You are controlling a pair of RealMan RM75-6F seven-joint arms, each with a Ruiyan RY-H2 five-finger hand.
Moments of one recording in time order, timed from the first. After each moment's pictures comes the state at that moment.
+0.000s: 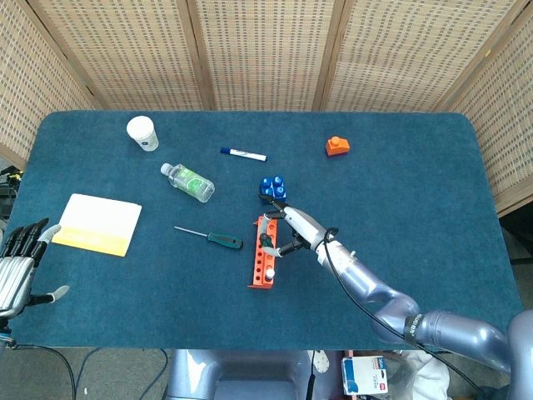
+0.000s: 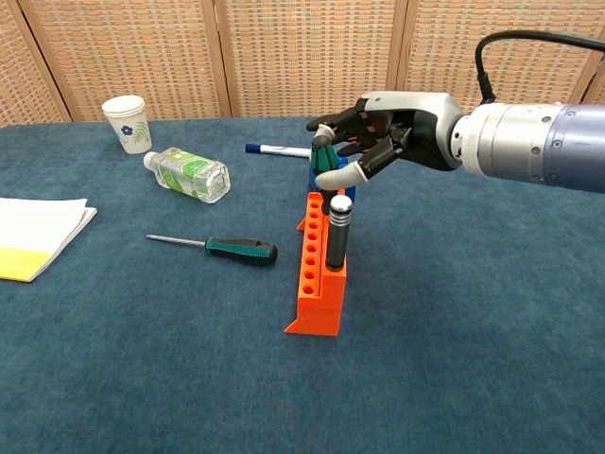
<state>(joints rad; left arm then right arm) -0.15 -1.03 -0.03 -1.72 1.46 1.38 0.05 0.87 -1.49 0.29 -1.47 -1.26 0.68 0.61</state>
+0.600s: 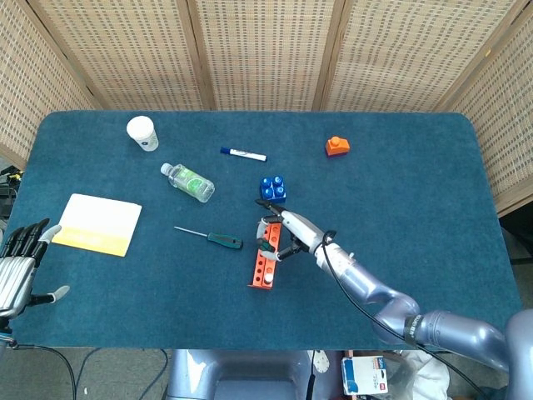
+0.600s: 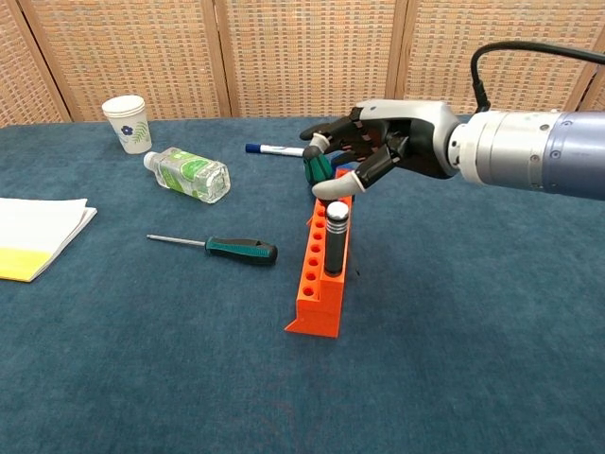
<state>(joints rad) -0.15 -1.03 -0.03 -1.73 1.45 1.38 0.05 0.88 -1.50 0.27 -1.45 -1.31 0.67 0.67</state>
